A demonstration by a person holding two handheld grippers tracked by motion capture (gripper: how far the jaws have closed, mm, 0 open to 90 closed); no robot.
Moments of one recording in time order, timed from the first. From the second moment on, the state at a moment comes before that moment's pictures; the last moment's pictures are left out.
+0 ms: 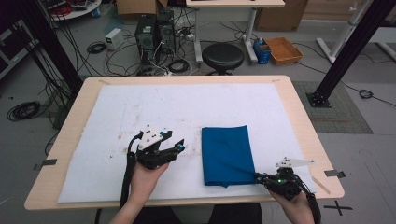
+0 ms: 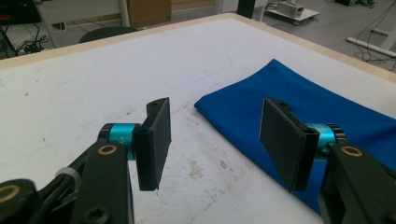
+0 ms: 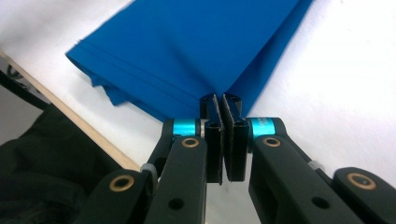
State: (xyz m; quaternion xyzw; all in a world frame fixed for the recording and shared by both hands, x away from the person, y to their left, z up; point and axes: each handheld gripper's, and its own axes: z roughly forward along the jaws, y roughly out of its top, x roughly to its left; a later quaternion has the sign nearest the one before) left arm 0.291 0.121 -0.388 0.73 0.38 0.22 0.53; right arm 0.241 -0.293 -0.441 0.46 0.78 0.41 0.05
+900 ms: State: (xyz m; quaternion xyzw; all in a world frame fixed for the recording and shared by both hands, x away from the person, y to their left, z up) left arm 0.315 0.184 -0.356 0.76 0.31 0.25 0.51; right arm 0.328 -0.288 -0.357 0.37 0.74 0.54 0.17
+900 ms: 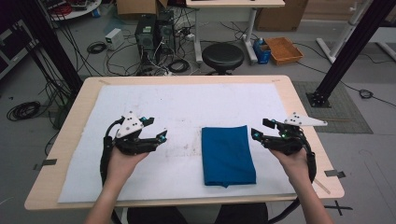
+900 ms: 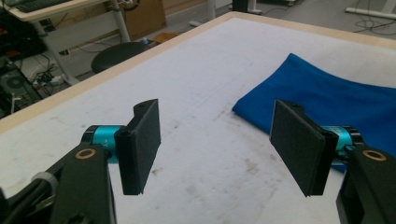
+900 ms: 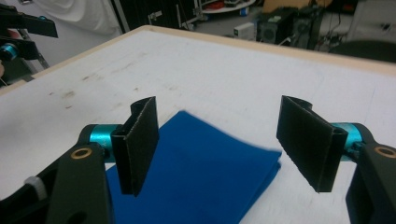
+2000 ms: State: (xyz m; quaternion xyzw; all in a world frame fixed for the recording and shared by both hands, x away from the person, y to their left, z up) left arm 0.312 0.218 -0.356 0.75 0.31 0.25 0.53; right arm 0.346 -0.297 -0.365 0.38 0.74 0.52 0.18
